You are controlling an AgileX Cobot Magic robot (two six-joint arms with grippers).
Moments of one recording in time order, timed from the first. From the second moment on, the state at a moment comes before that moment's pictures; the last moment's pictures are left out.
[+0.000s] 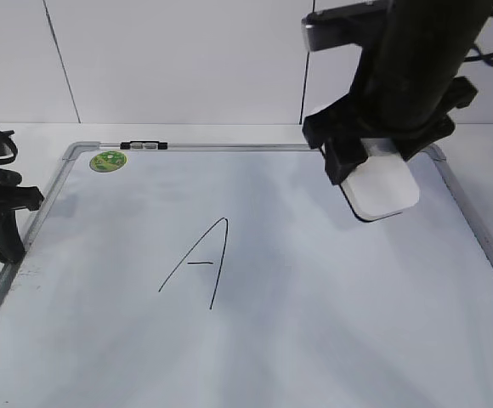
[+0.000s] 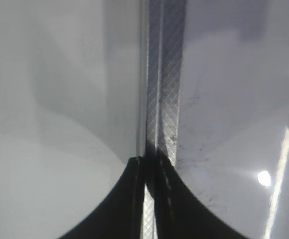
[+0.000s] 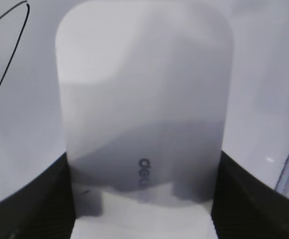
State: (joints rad) left arm -0.03 1.95 -1.23 -0.25 0.92 0.08; right arm 0.55 1.71 -1.50 -0.16 1.17 0.23
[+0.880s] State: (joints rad) left arm -0.03 1.95 -1.23 -0.25 0.92 0.08; right arm 0.37 1.47 -1.50 -0.35 1.25 0.37
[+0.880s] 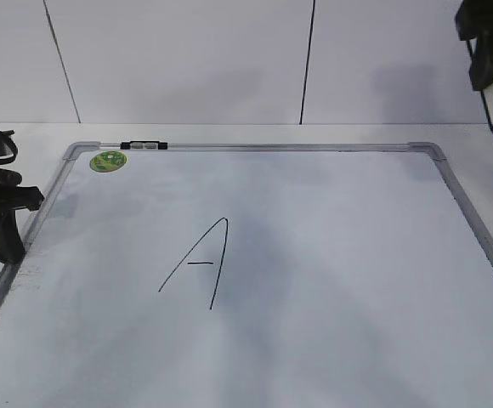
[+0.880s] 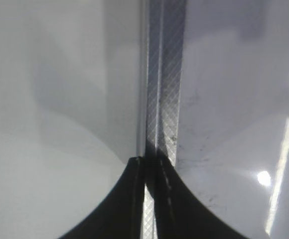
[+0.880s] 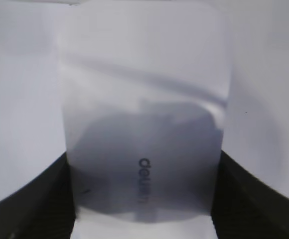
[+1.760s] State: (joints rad) left arm -0.03 1.95 -1.23 -0.26 0.92 0.08; right arm 0.14 1.64 -1.50 -0.18 1.25 0.23
